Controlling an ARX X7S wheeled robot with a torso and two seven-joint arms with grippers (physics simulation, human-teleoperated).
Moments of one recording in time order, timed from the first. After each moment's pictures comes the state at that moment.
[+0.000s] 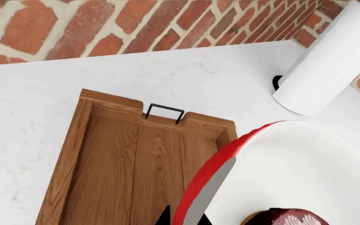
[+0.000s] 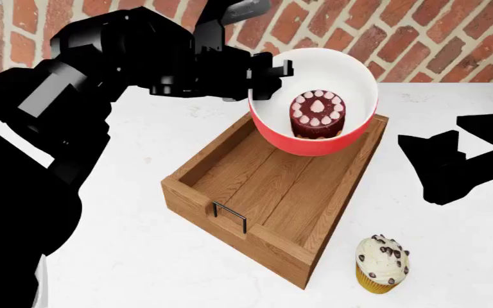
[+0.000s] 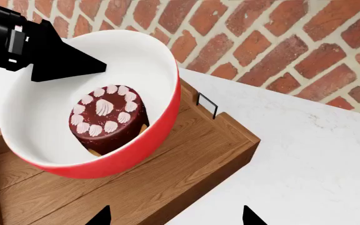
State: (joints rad) left arm -1.79 -0.03 1.33 -1.17 -1.71 -0.84 0.21; right arm 1.35 1.21 -0.51 -0.34 2.03 1.18 0.63
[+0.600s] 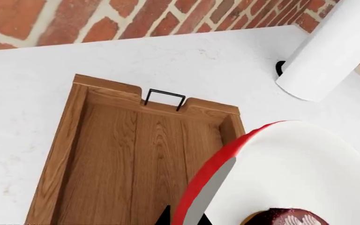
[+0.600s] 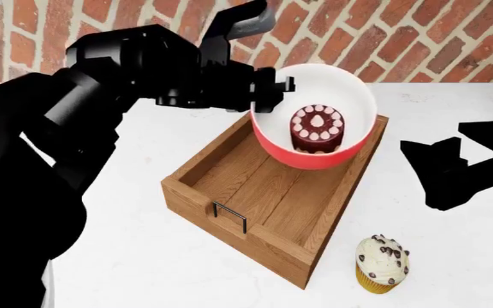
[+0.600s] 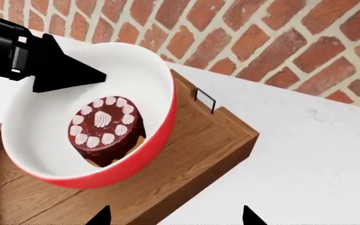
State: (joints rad) left arm -1.78 0.00 1.50 -1.20 -1.80 -0.79 0.27; right arm 1.29 1.24 -0.49 -0.36 2.00 1.15 0.59
